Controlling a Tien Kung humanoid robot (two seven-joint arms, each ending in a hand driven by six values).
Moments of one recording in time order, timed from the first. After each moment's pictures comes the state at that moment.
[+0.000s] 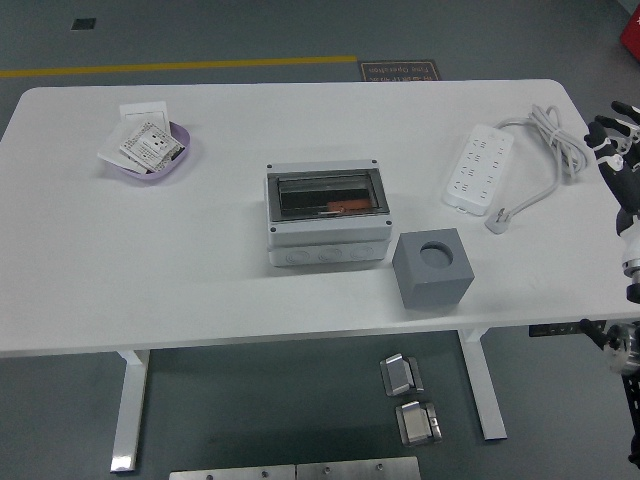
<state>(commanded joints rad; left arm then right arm) 0.05 0.11 -1.58 -0.18 1.62 -0.14 0.32 0.00 -0.22 1.59 1.52 -1.15 -0.27 0.31</state>
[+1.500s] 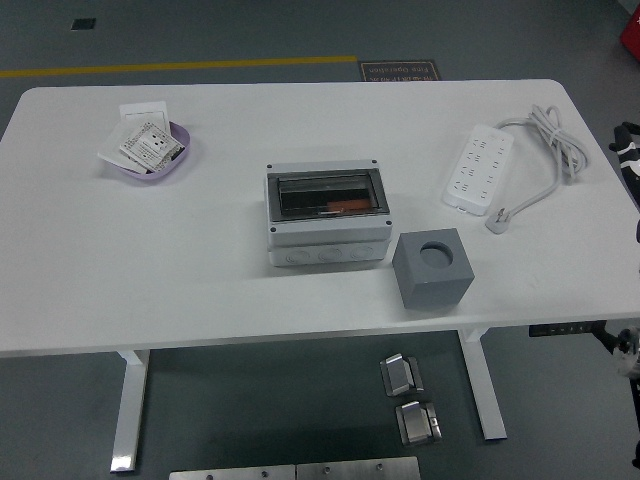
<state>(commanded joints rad) 0.05 0.10 -1.57 -0.18 1.61 -0.13 0.32 -0.03 -0.20 1.65 1.51 -1.16 -0.29 0.33</state>
